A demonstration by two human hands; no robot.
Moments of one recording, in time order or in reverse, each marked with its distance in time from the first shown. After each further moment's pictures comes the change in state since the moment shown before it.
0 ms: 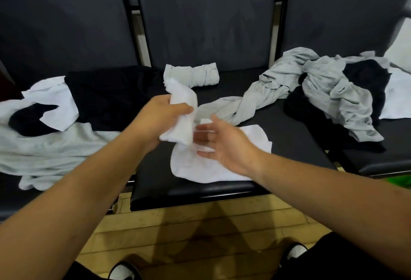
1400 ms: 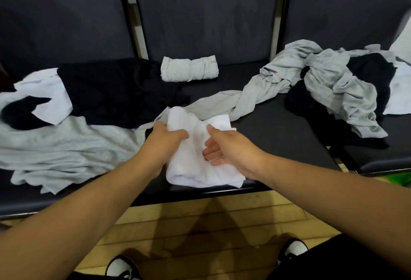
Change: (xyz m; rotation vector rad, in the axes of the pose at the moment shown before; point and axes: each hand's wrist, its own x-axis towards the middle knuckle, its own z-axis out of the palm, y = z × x) left_hand -0.014 -0.058 0.027 0.019 0.095 -0.202; right_hand -0.010 0.007 -0.019 -0.470 0.125 0.018
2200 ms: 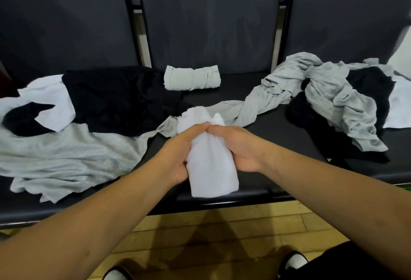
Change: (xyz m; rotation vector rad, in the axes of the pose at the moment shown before) left_hand -0.009 0.023 0.018 -0.661 -0.254 -0.237; right_hand 0.013 -0.029 -0.009 0.414 -0.312 0.107
